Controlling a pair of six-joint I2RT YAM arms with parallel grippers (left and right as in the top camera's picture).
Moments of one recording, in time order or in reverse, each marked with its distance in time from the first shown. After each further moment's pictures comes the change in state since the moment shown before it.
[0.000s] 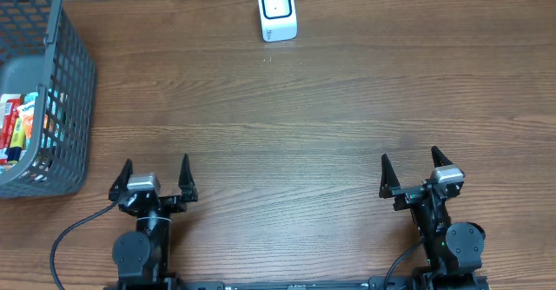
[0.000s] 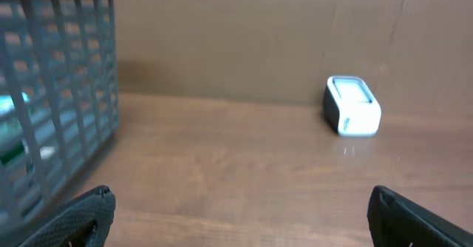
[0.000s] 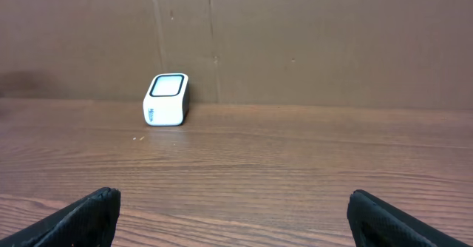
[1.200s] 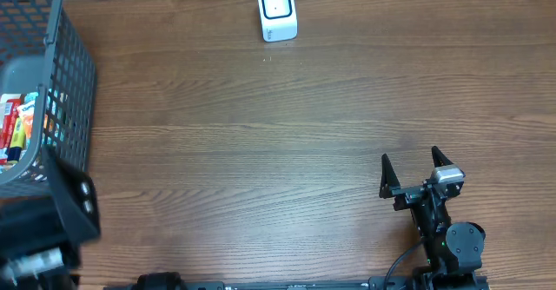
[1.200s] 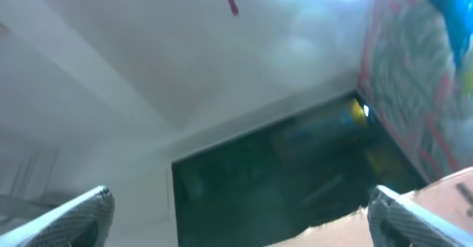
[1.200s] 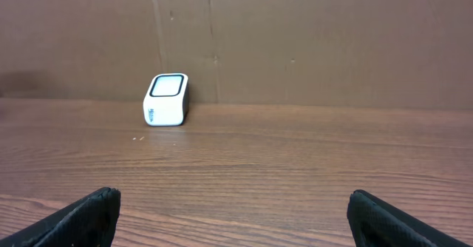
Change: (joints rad) left arm 0.000 0.562 1.085 0.527 0.073 0.415; right arm -0.001 0.000 0.000 0.001 0.000 0.000
